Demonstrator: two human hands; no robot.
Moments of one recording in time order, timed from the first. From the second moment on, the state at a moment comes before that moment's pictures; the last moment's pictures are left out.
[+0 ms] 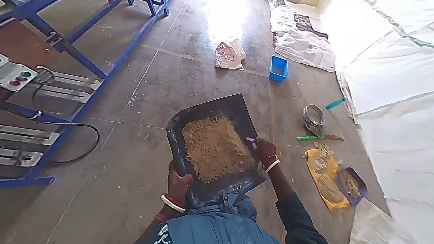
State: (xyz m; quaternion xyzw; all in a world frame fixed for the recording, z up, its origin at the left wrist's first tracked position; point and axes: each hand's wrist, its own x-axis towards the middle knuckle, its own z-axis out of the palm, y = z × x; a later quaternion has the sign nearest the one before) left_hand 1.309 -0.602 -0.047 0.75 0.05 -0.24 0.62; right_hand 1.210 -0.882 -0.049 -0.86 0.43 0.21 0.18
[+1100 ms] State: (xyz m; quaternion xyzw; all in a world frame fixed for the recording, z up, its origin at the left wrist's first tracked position) left_hand 1.266 -0.636 -0.052 0.76 0.07 -0.22 0.61; right_hand 1.198 -0.990 -0.094 -0.84 0.31 0.29 0.33
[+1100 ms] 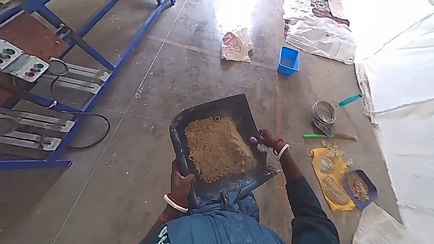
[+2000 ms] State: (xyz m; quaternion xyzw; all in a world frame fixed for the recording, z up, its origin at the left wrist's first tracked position) left_hand 1.272 -0.644 -0.052 0.75 0.05 -0.22 0.62; right_hand 1.200 -0.941 -0.081 -0.88 0.30 0.32 0.16
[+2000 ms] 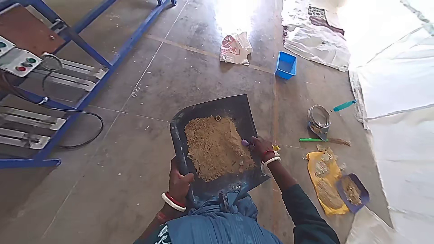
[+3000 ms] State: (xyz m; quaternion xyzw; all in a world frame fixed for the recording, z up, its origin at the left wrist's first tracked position) left_hand 1.296 -0.657 -0.055 0.75 0.04 -0.24 0.61; right_hand 1.219 -0.942 -0.083 -0.90 0.23 0.34 0.13
